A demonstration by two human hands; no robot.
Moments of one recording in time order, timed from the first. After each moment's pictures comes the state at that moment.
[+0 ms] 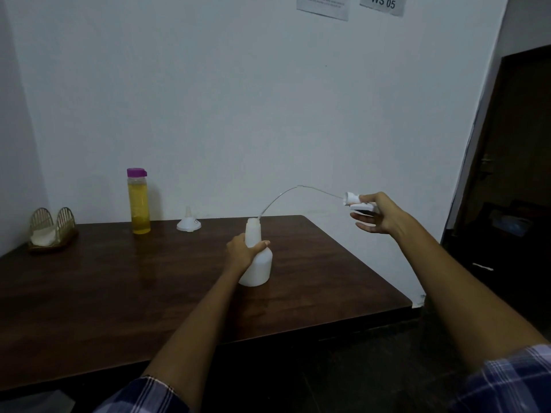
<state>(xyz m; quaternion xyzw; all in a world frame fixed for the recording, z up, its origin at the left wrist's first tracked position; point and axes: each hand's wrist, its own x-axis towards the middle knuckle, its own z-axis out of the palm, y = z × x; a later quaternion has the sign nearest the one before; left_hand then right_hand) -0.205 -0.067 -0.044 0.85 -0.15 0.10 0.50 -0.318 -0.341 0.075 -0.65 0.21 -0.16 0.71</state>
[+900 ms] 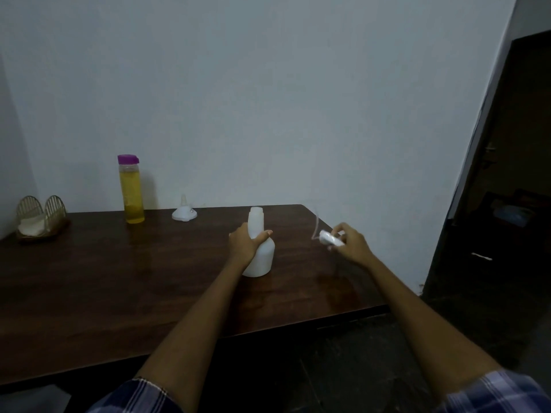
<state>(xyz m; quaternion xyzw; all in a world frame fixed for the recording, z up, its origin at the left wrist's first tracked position) -0.200 -0.084 -0.050 0.86 -0.16 0.12 0.48 -0.287 -0.332 -0.042 -0.91 0.09 -0.23 0.33</state>
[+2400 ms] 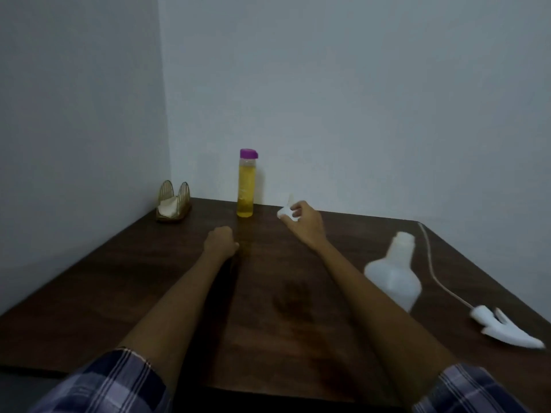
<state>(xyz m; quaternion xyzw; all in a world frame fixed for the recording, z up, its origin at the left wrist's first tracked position) -0.114 0.186 -0.047 0.98 0.04 0.05 0.20 -0.115 -0.006 -0.017 -0.90 -0.09 -0.21 0.38</state>
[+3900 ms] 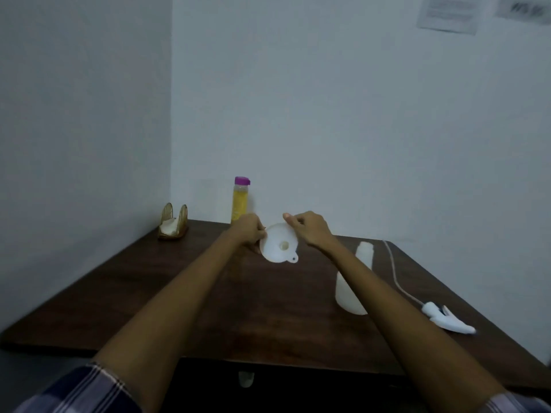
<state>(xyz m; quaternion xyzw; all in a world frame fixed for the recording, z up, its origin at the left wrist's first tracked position) -0.207 0.138 0.050 0.92 -0.10 0.03 0.37 -0.206 -0.027 0.051 -0.93 -0.13 -0.19 0.30</state>
